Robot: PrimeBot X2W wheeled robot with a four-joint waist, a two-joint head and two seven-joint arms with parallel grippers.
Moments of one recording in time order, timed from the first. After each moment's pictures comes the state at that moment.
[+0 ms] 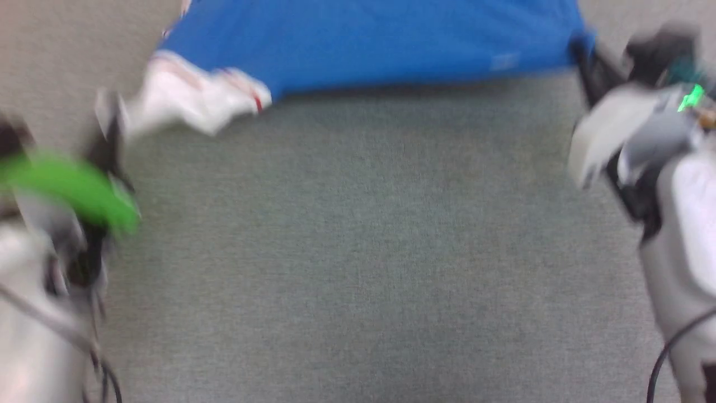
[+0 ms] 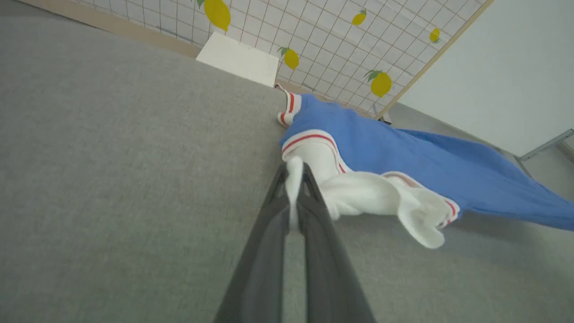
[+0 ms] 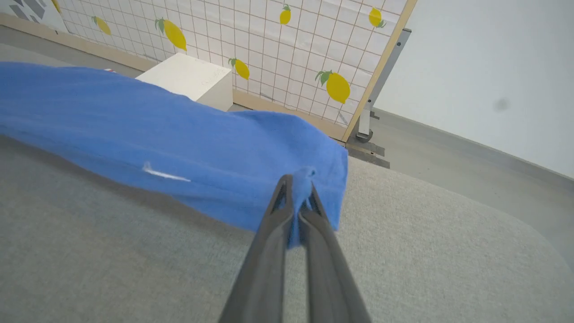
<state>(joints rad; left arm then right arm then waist) -0.54 0.47 -0.14 0.30 -0.89 -0.06 0.08 -0.69 -0.24 0.12 0.28 0.10 0.13 0.22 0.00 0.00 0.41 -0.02</state>
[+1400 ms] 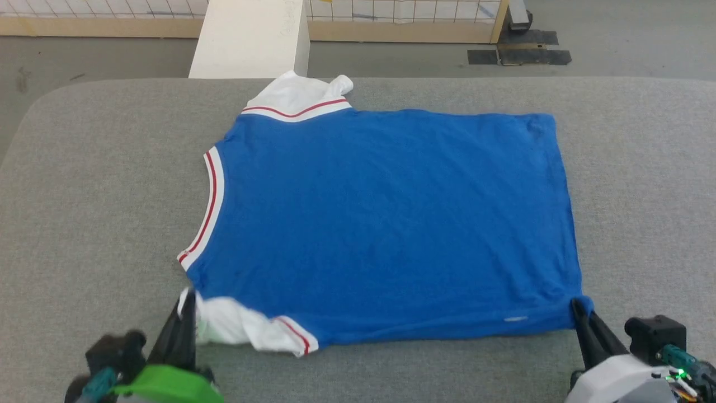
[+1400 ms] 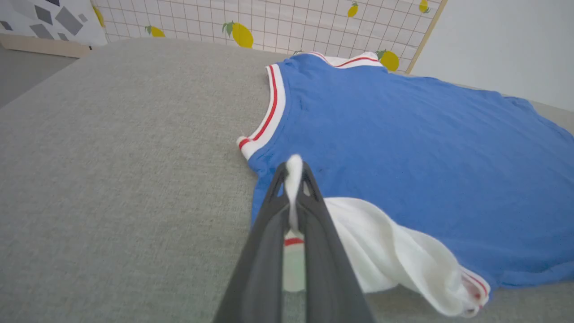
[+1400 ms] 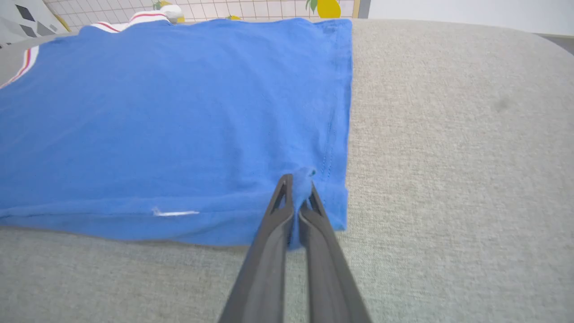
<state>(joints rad) 0.09 0.39 -0.27 0.04 -0.57 0.13 -0.24 0.13 -0.08 -0.06 0.05 0.11 0.13 0.04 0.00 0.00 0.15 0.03</state>
